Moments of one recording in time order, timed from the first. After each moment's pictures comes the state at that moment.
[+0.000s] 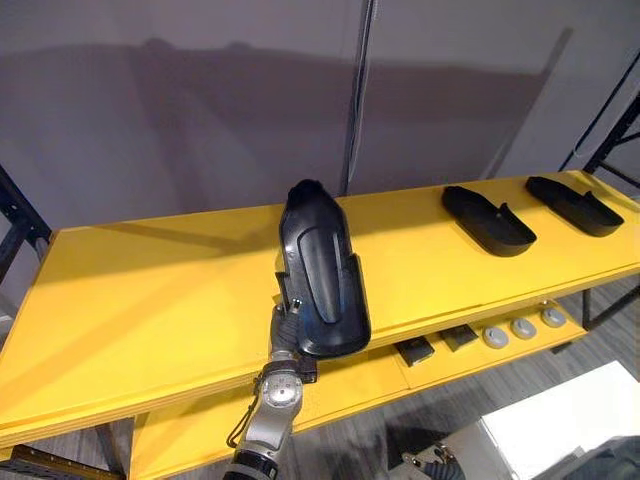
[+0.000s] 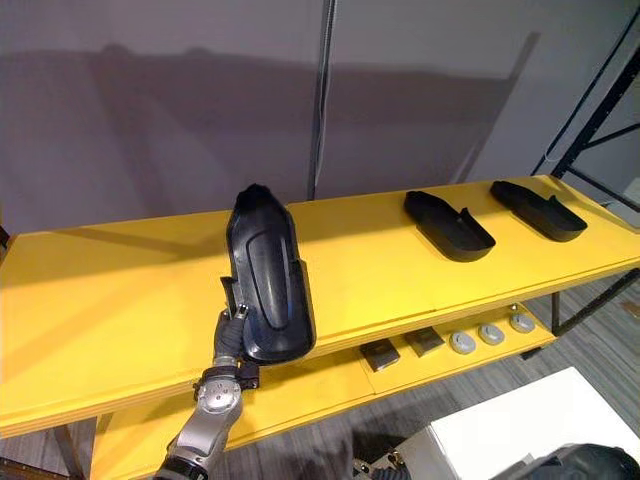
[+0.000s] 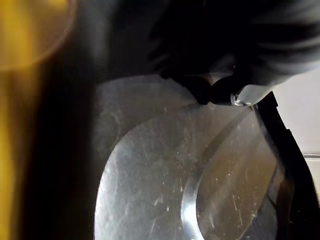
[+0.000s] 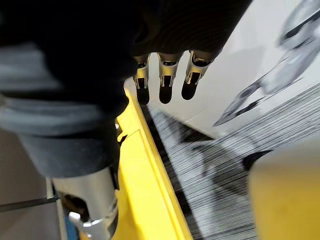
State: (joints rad) left arm -0.12 -0.04 -0.22 0.35 0.03 -0.09 0.44; right arm 0.20 0.00 -0.15 0.85 -0.01 -0.06 -0.12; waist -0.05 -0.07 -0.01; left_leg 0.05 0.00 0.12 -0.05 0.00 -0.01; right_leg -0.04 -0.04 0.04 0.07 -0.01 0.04
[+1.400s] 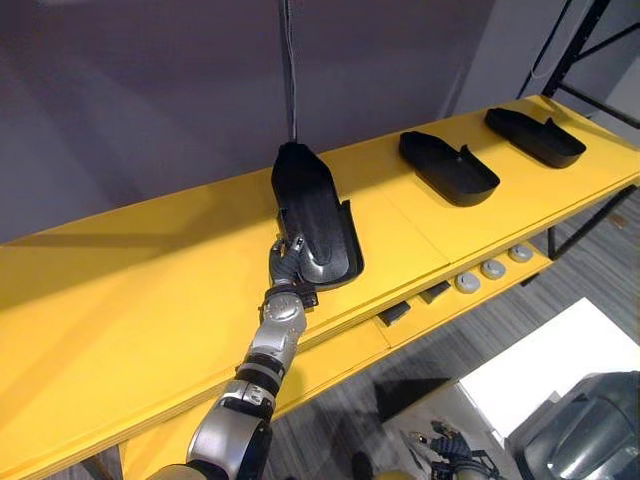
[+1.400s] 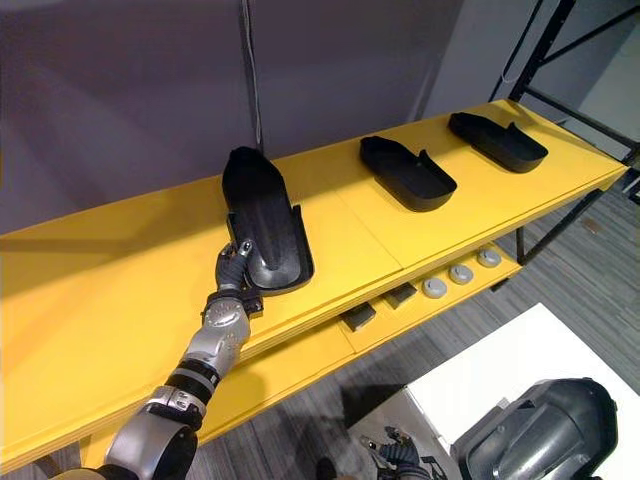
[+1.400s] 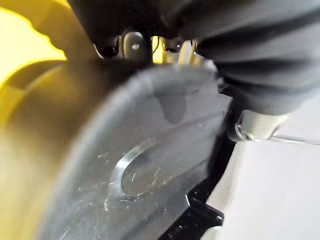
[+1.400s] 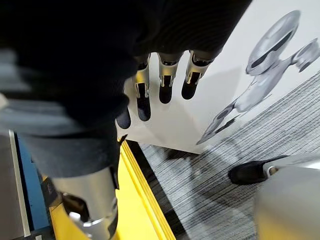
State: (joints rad) left arm -0.61 -0.02 -0.10 0.70 -0.26 -0.07 0.43; right arm 0.07 -0.05 -0.16 0.88 -0.02 -0.04 -0.10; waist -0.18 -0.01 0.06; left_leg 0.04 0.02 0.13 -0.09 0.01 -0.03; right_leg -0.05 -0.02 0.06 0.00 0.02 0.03
